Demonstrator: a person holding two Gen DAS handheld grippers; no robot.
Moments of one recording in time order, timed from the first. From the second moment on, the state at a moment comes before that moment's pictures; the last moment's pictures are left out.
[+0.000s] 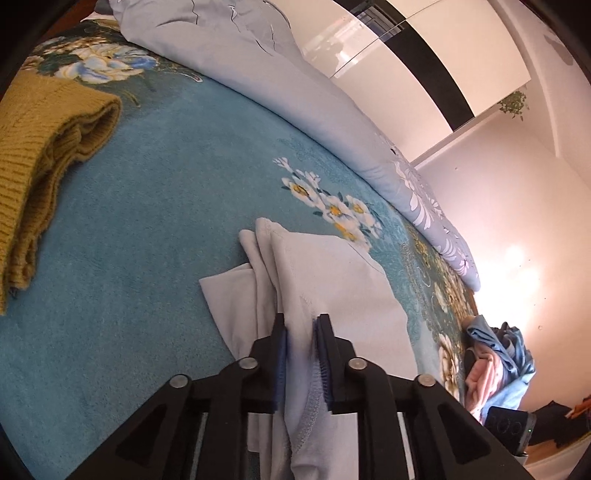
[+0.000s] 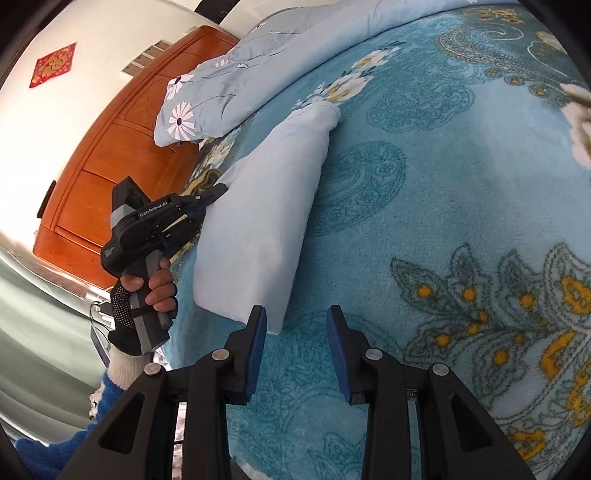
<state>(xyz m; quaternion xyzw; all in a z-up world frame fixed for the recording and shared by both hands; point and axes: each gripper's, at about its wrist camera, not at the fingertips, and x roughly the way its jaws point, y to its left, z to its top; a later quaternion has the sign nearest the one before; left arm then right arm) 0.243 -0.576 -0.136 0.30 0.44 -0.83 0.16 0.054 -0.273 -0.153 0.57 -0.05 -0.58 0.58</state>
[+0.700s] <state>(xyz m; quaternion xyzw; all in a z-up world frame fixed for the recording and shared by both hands) 0.227 -0.580 -0.141 0.31 0.49 -0.79 0.20 0.066 -0.309 -0.173 0.59 -0.11 -0.55 0.57</state>
